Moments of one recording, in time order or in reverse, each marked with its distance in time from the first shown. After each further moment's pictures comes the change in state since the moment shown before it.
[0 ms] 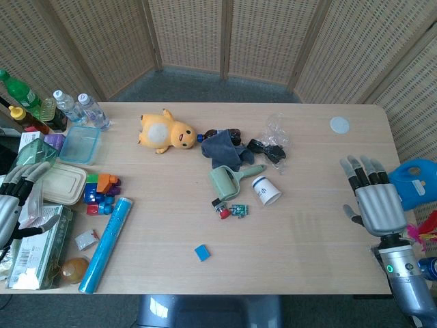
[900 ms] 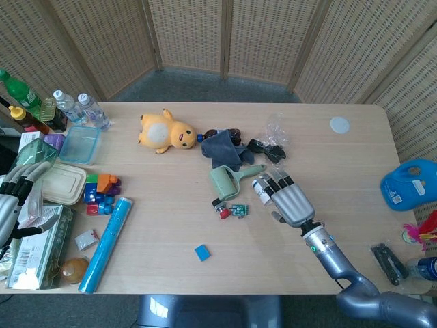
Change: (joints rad) left arm -0.004 0.004 0.005 0.017 0.005 -0.001 -0.023; right arm 0.252 -0.478 -0.016 0.445 -0.089 -0.278 0.111
